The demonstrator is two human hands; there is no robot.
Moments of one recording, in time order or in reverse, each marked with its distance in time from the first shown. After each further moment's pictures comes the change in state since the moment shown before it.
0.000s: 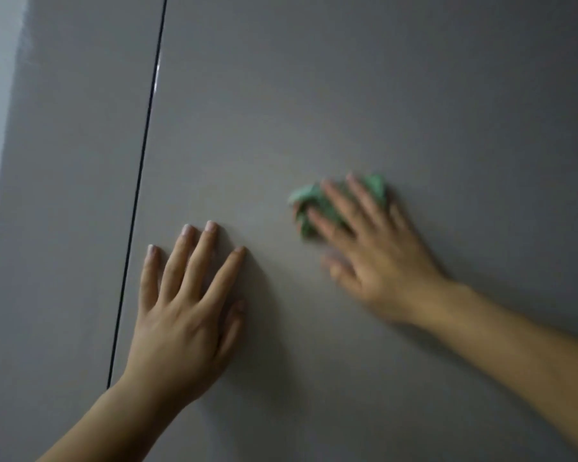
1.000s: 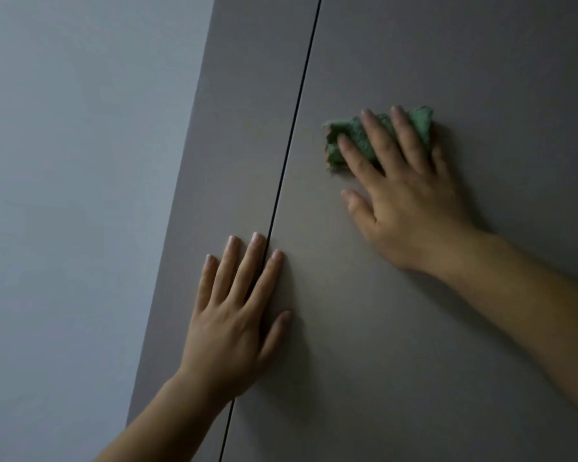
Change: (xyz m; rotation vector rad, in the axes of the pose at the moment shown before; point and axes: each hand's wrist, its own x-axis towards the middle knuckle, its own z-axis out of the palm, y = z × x) left_hand -0.034 -0.084 -0.014 0.096 -0.105 -0.113; right_hand 0.133 -0.073 -0.016 0.167 0.068 0.124
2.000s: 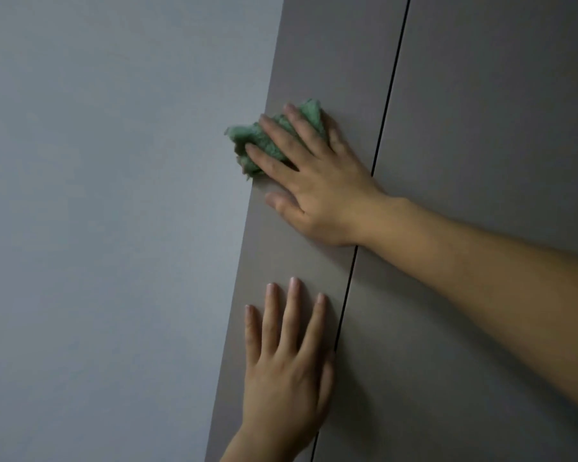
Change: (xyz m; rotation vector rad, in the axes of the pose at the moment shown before) left_hand -0.088 -0.047 0.019 -0.170 -0.051 -0.024; right_hand 0.078 -0.173 0.022 -0.070 -0.136 -0.315
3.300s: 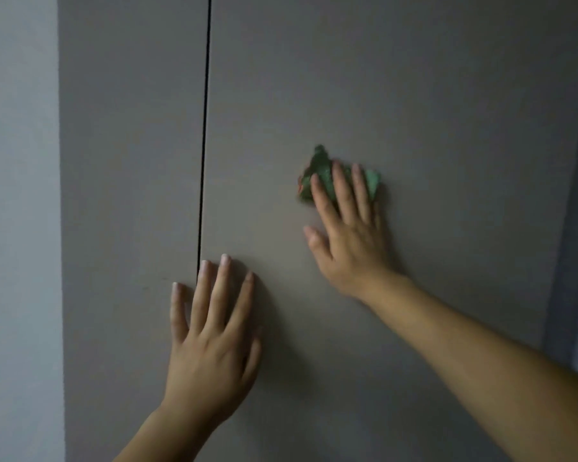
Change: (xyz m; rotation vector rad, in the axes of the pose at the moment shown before) left_hand 0.021 0.069 0.007 -0.067 -0.029 0.209; right_hand -0.233 0.063 0.032 0.049 0.099 0.625
